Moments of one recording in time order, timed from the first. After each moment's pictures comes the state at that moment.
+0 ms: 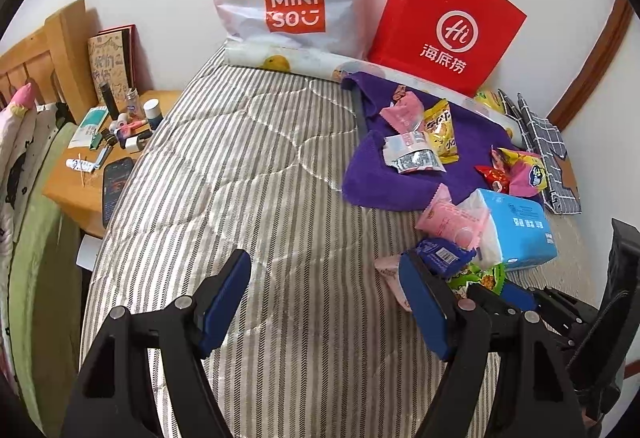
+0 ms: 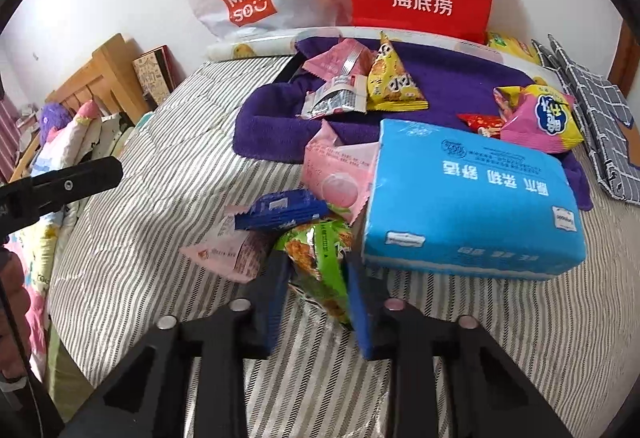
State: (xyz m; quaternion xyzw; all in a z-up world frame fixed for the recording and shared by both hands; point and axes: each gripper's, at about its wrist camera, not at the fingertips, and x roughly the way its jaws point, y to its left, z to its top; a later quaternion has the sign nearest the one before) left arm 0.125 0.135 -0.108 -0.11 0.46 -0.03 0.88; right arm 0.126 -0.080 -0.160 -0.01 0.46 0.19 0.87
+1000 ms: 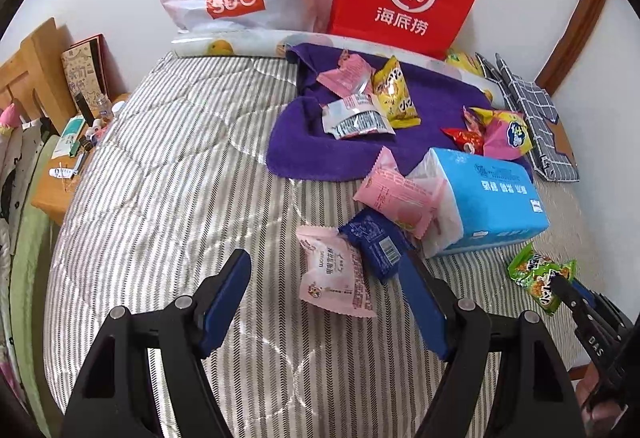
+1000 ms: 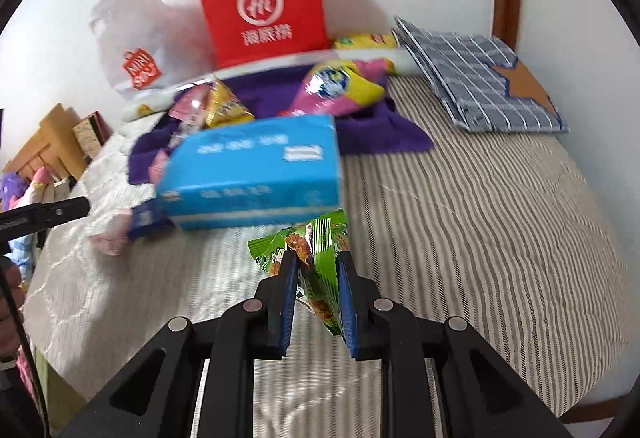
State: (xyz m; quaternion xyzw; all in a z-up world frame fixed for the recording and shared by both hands) left arm 0.129 0.056 -0.125 -0.07 0.48 -0.04 0.87; right arm 0.074 -0.233 -0.157 0.05 0.42 0.06 0.91
